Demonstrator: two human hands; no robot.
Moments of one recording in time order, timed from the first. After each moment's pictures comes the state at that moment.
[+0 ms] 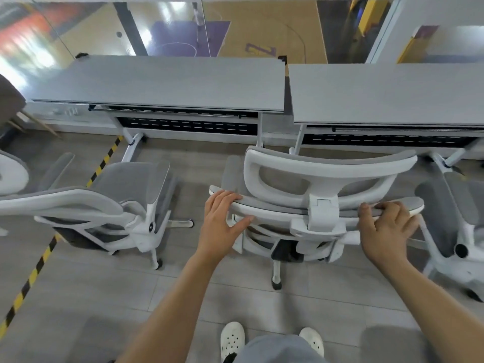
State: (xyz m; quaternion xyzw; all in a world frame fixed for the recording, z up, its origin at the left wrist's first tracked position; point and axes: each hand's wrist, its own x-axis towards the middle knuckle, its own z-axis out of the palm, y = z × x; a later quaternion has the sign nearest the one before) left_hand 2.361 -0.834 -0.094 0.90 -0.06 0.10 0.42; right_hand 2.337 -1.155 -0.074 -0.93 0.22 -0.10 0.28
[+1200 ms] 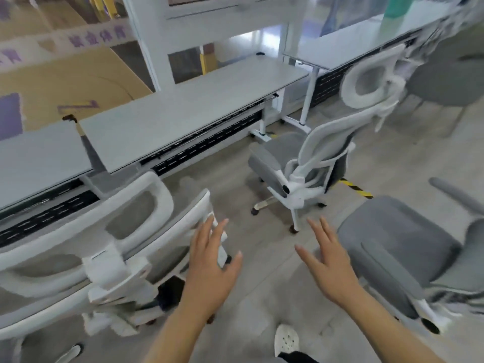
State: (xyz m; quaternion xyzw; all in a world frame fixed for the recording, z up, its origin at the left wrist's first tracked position) left_hand 2.265 -1.120 -0.042 0.84 -0.33 -0.13 0.41; right_hand 2.098 -1.310 -0.062 -0.83 0.38 -0.12 0.38
